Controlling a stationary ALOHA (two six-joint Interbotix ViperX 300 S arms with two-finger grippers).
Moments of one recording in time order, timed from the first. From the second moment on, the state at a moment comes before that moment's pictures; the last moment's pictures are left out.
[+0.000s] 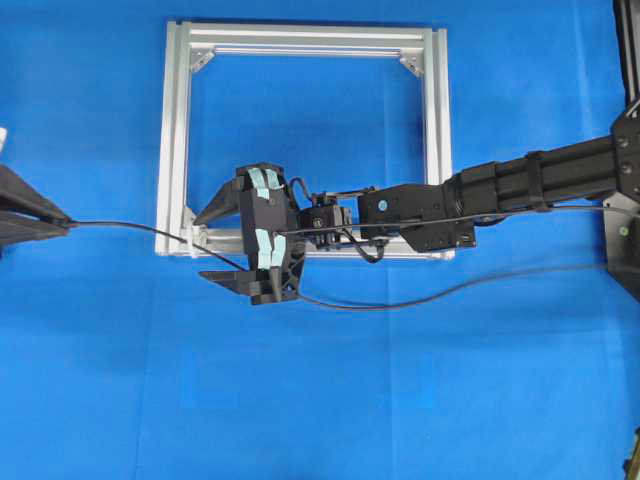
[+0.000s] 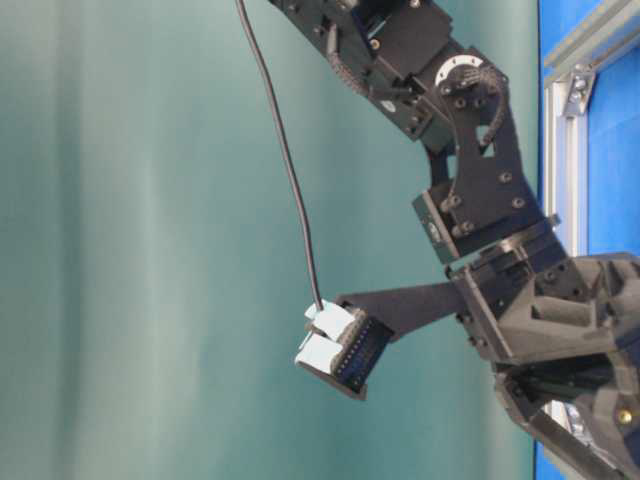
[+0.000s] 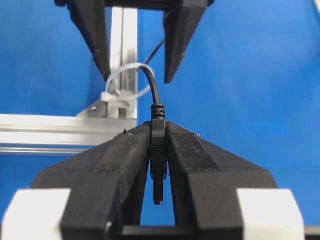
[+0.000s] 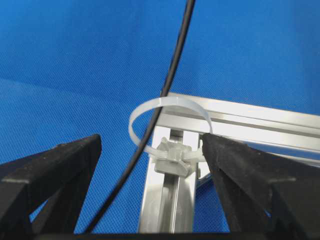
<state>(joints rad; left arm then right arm) -0.10 -1.25 1.31 -0.07 0.32 -0.08 0.01 0.47 0.31 -0.10 -0.40 0.14</state>
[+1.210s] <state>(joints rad) -0.09 -1.29 1.30 -0.07 0.38 -0.10 0.01 0.47 0.31 -0.09 -0.40 0.14</state>
